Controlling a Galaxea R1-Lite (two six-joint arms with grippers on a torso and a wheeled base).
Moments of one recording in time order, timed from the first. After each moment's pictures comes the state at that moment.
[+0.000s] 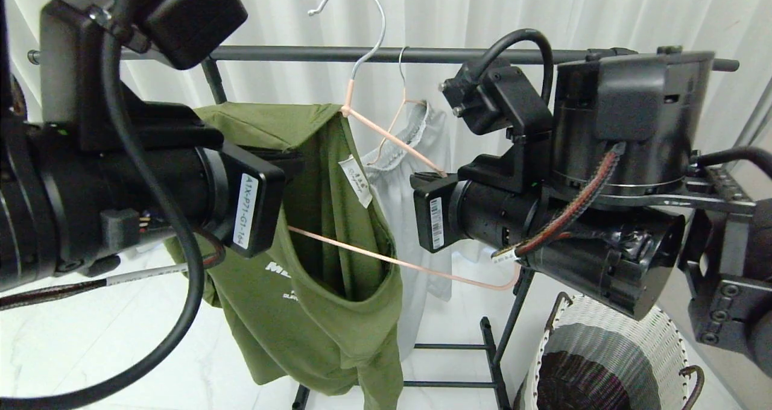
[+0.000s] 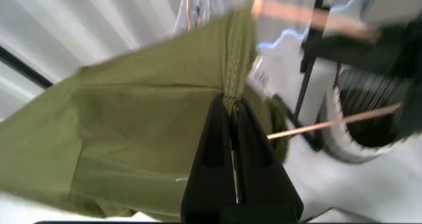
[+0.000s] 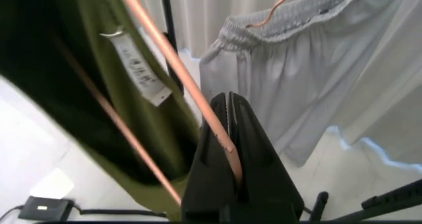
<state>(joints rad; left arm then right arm) -0.88 1.33 -1.23 0.24 0.45 0.15 1.08 1.70 -1.24 -0.34 -0.37 0.08</state>
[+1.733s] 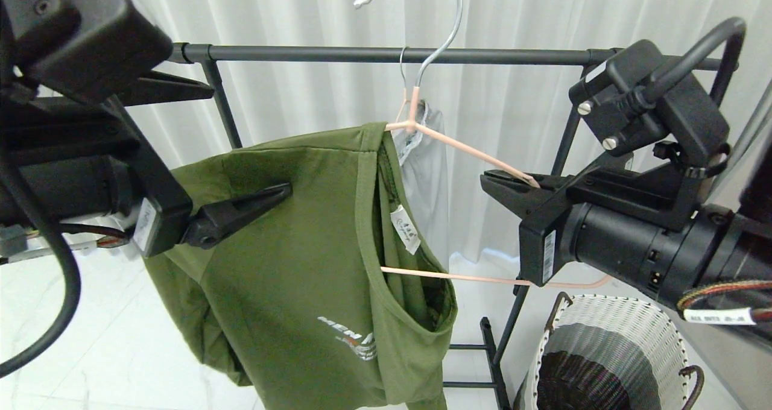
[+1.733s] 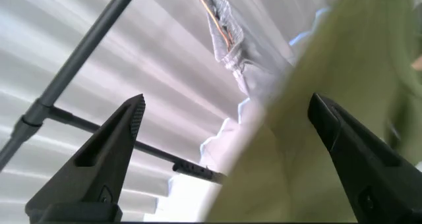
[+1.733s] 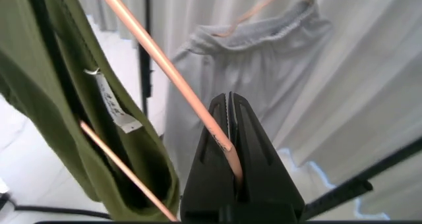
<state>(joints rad) -0.67 1.21 -1.13 0.12 0.17 0.71 1.08 1.46 -0.96 -0.46 -0.36 -0.17</state>
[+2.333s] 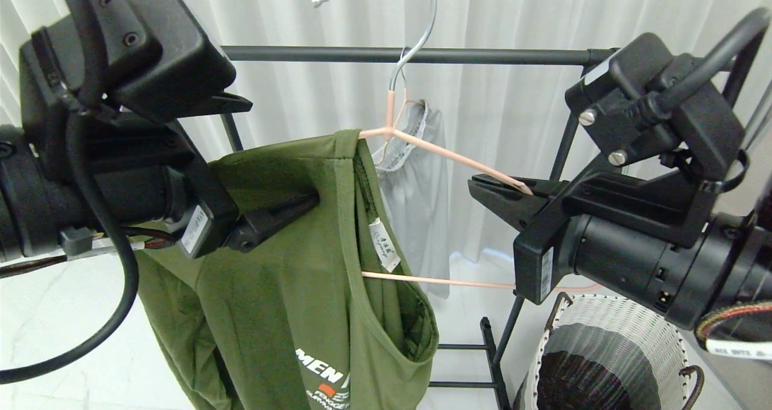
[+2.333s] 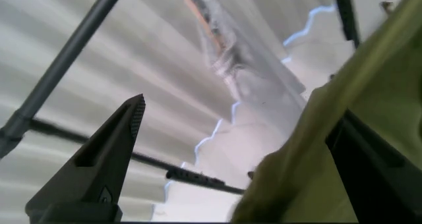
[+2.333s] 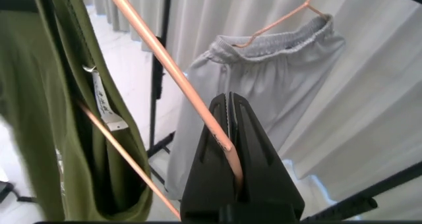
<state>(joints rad) -0.67 1.27 -1.11 0.08 0.13 0.71 1.14 1.46 -0.97 -0.46 -0.36 -0.21</state>
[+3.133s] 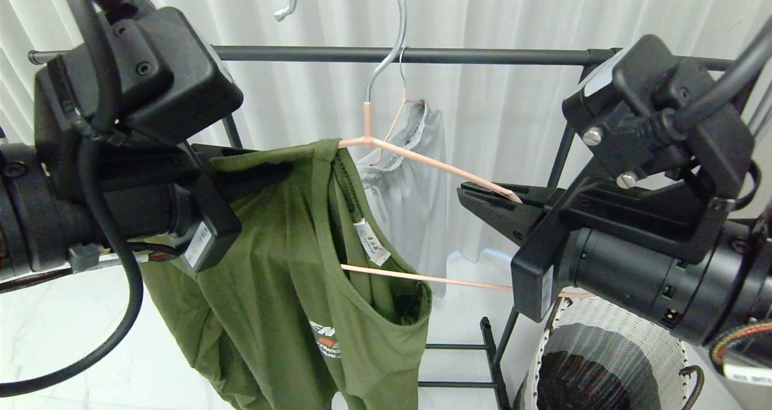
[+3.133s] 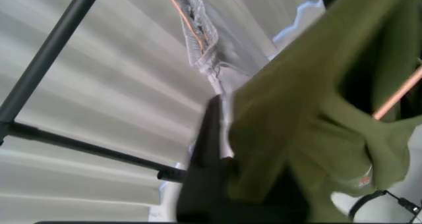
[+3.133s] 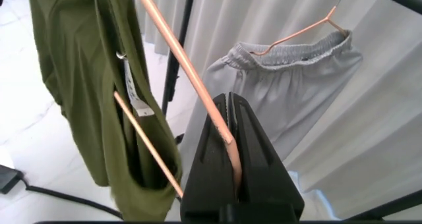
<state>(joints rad) -0.67 1.26 -1.08 0.07 0.11 0.71 1.17 1.45 -0.96 -0.46 -0.32 -0.24</state>
